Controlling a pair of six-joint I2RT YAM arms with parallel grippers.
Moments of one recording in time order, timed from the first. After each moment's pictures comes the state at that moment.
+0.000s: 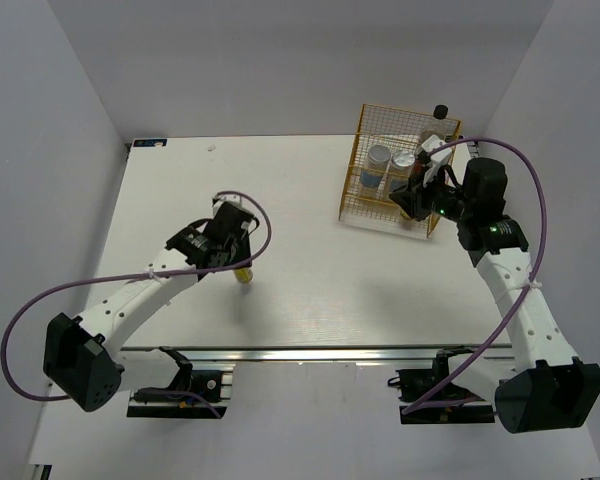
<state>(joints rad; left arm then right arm) -0.62 1.23 1.00 -0.78 -0.36 -0.58 0.13 1.11 1.08 -0.32 -0.64 -0.25</state>
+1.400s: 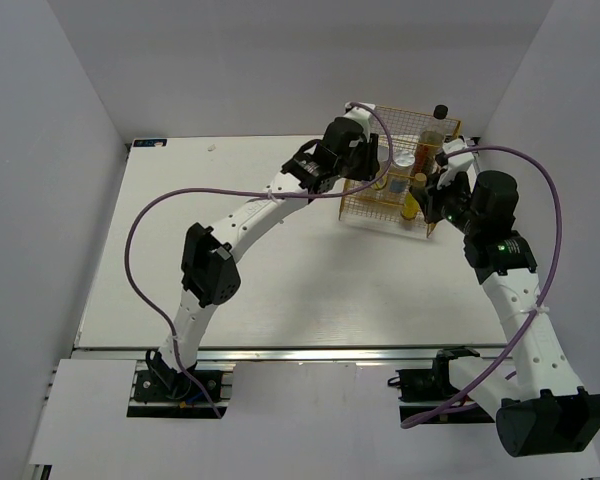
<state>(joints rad) -0.79 2.19 2.23 -0.44 -0.10 -0.35 0.13 0.98 1.03 -0.32 -0.37 -0.16</state>
